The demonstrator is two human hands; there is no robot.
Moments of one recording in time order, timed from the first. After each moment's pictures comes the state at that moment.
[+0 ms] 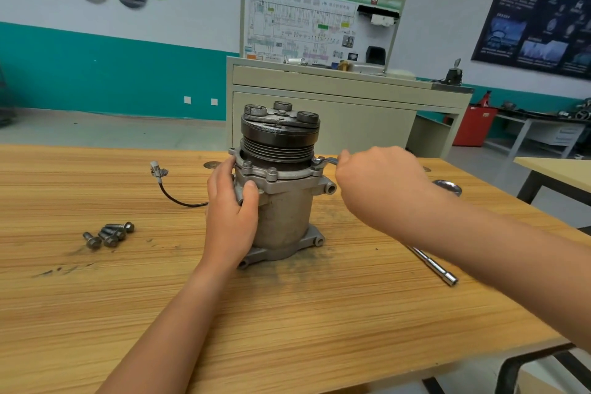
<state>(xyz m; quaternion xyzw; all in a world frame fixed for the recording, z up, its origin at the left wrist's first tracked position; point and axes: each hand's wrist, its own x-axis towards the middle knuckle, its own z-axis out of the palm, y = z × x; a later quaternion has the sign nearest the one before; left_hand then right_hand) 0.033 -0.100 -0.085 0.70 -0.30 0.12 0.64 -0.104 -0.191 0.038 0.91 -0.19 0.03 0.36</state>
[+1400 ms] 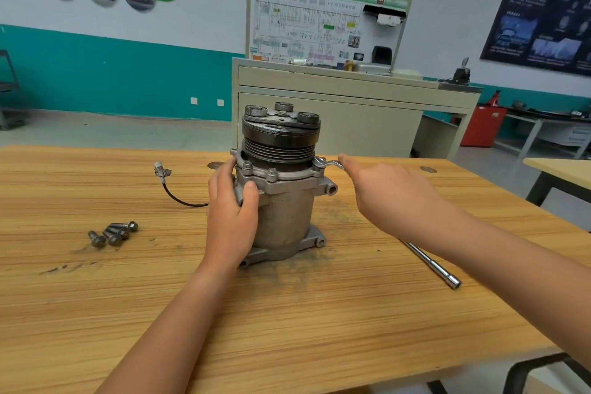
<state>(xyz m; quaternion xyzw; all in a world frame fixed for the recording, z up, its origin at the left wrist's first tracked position) 0.034 -0.101 -0.086 0.68 -0.30 0.13 0.65 -0.108 -0.226 0.011 0.95 -0.18 0.15 0.22</state>
